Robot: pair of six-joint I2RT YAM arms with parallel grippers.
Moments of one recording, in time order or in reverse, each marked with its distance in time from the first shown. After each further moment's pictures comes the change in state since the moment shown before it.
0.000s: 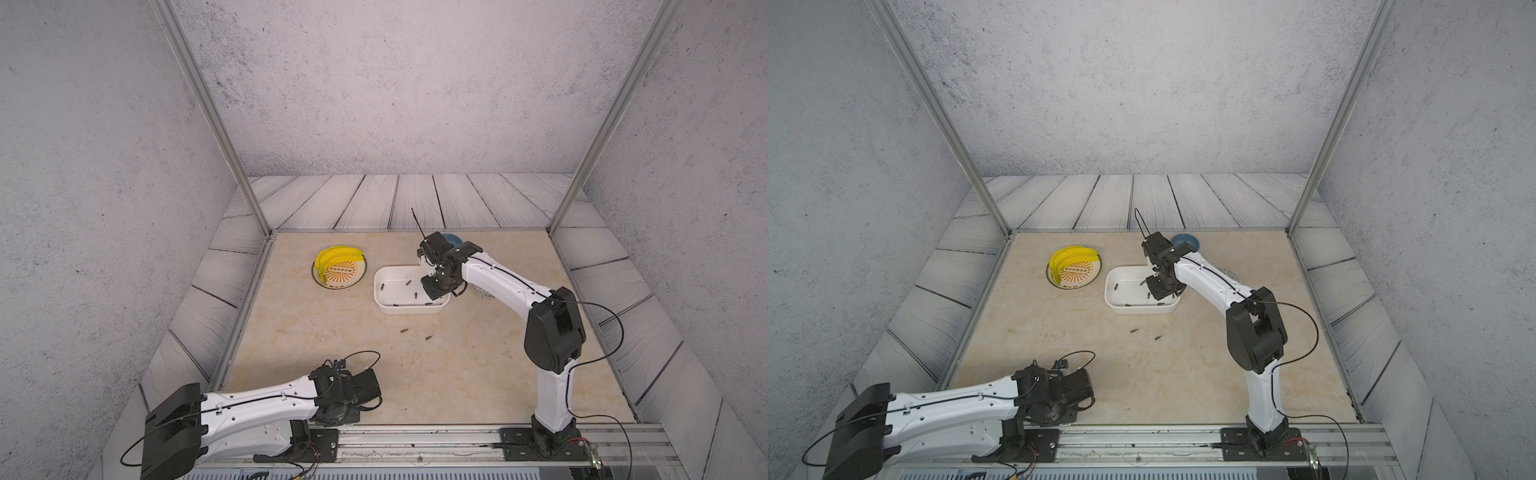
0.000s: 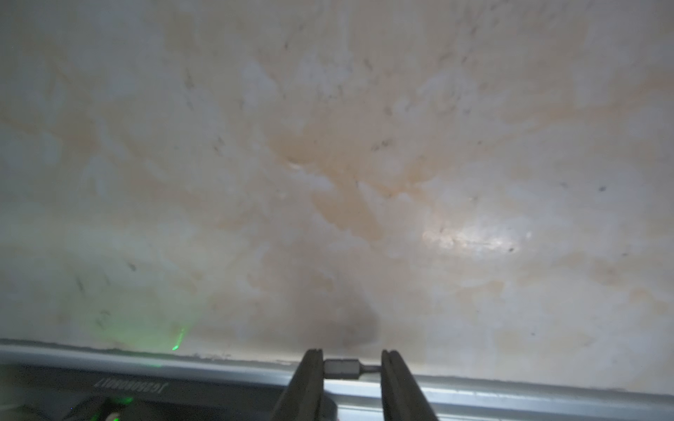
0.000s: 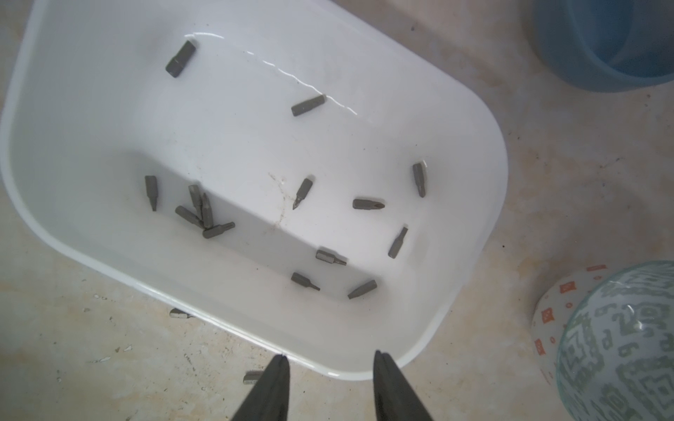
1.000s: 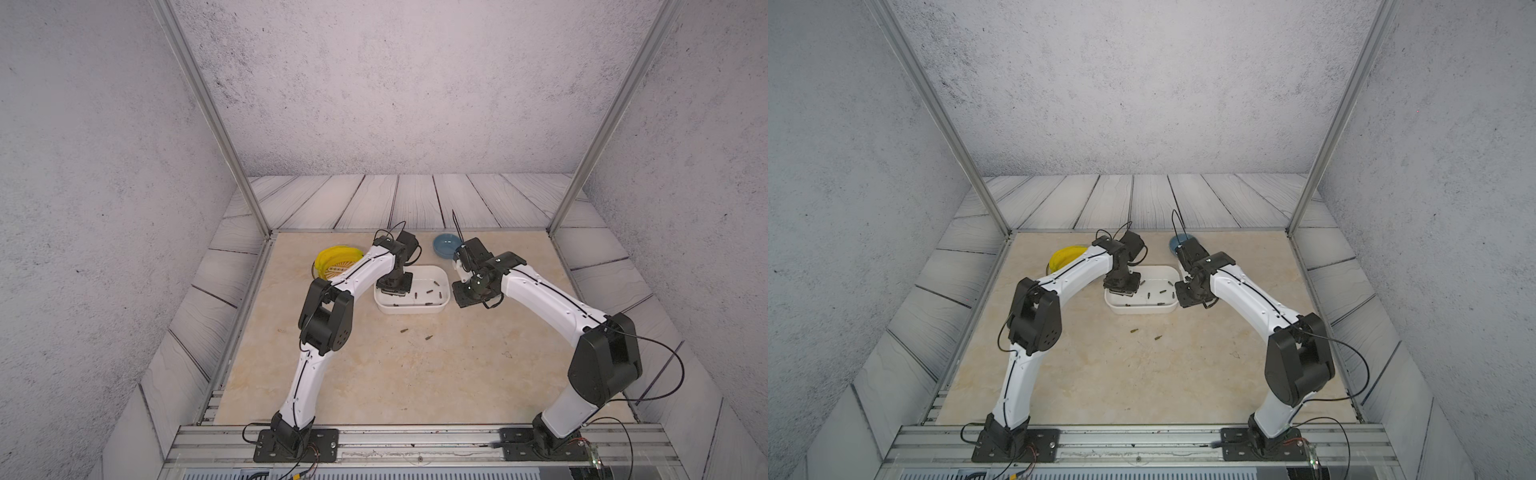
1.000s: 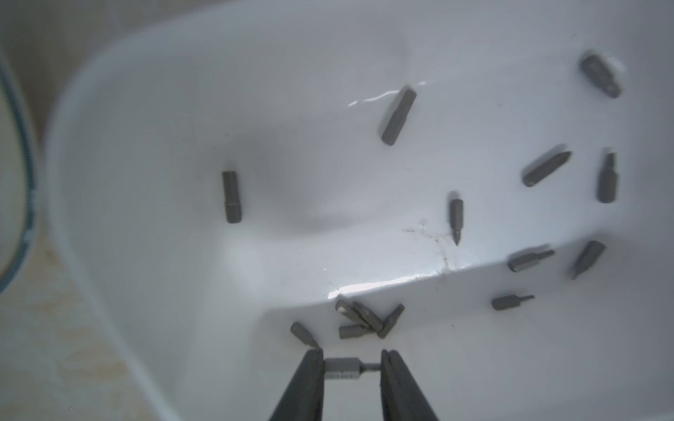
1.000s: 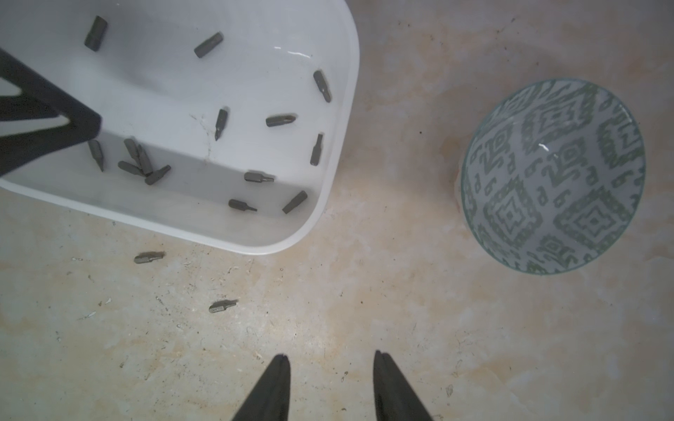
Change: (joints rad) left arm 0.584 1.294 1.500 -0.102 0.117 0.879; right arm -0.111 -0.327 -0.342 0.026 -0.021 0.113
